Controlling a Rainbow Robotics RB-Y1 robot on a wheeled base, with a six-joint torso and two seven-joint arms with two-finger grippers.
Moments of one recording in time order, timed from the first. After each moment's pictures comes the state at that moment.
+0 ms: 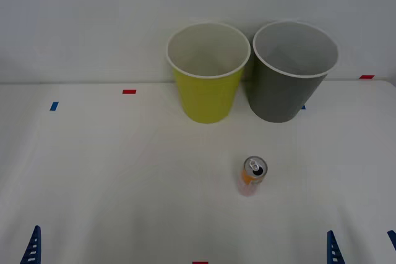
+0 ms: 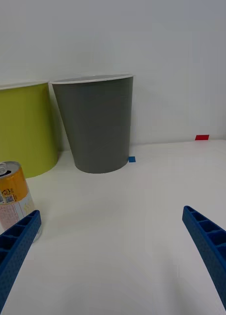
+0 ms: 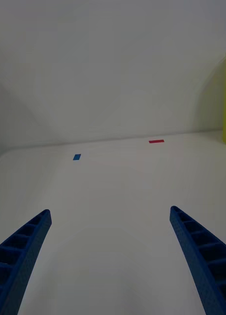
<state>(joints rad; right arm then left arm) 1.07 -0.27 0.17 -2.00 -0.04 -0.74 1.37 1.01 0.52 -0.16 -1.97 0.49 -0.73 -1.74</state>
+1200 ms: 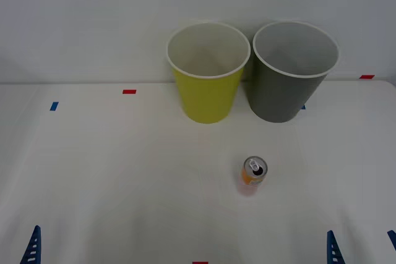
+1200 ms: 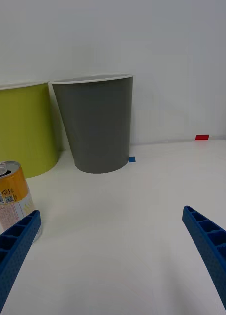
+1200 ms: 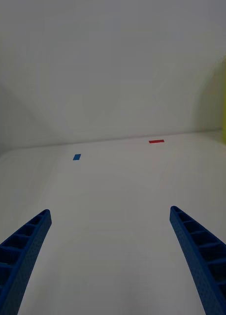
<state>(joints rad) 1.07 -0.27 0.17 -2.00 -0.04 -0.74 1.37 1.01 0.52 -0.16 -1.97 0.49 -0.73 -1.74</state>
